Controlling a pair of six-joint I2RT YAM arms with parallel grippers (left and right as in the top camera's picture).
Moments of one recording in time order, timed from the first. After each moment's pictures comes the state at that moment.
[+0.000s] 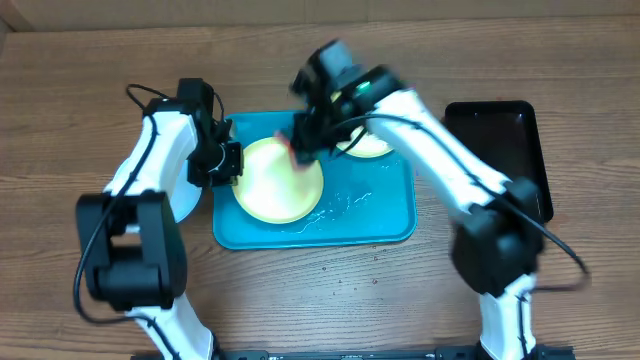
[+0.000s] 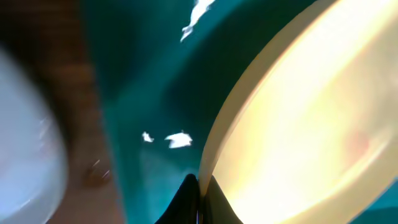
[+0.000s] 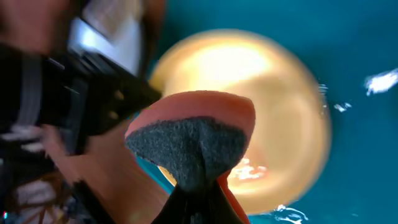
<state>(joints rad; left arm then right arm) 0.01 1.92 1.42 -1.07 0.15 -0.07 0.56 2.10 1.97 -0.99 -0.51 0.29</state>
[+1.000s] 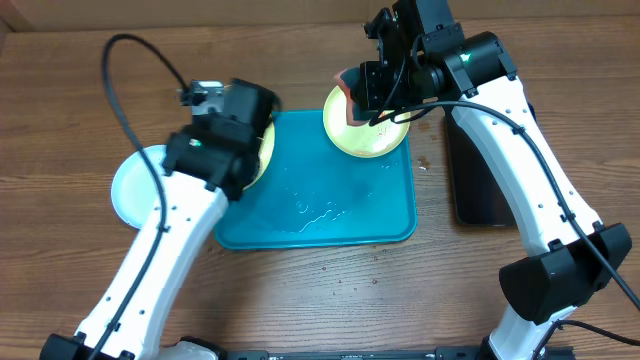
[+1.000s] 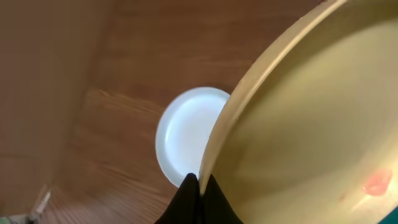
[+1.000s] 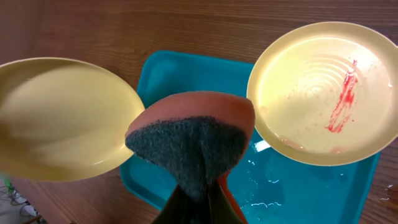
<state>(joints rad) -0.39 1.48 1.42 -1.14 -0.80 -0.43 0.39 1.90 2.01 -1.11 -0.38 0.28</state>
